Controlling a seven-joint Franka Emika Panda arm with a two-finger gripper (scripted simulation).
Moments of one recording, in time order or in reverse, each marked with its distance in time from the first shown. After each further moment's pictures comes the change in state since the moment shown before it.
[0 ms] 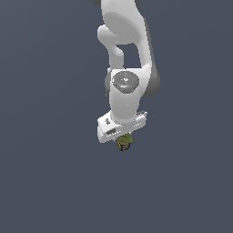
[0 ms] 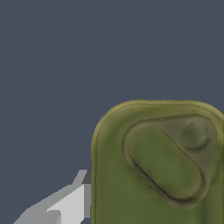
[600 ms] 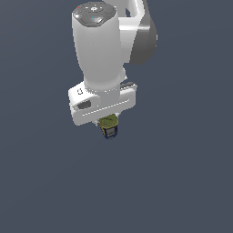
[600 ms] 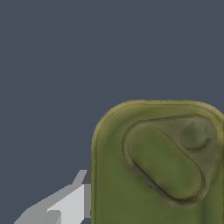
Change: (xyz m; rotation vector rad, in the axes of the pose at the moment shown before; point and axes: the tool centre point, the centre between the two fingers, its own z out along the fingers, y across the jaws) arm -0.017 0.056 -0.131 0.000 0.002 0.000
